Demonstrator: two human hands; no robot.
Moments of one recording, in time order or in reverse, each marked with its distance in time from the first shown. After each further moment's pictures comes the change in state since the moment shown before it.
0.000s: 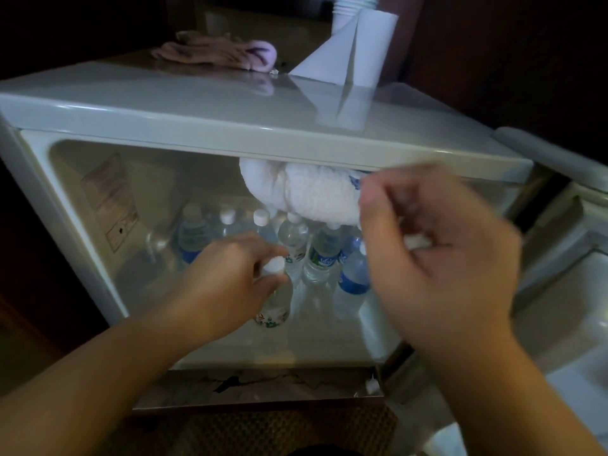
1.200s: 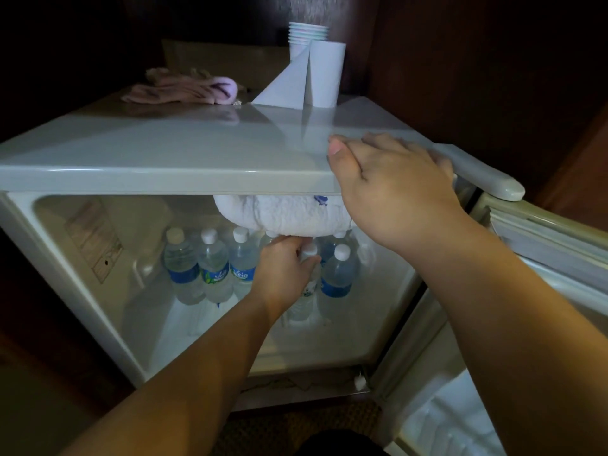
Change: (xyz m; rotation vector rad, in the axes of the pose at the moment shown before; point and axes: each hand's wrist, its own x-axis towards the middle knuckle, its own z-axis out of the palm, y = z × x) left_hand 0.078 0.037 0.102 -0.216 0.142 -0.131; right_hand 0.087 0.031 -0.015 -0.559 -0.581 0.366
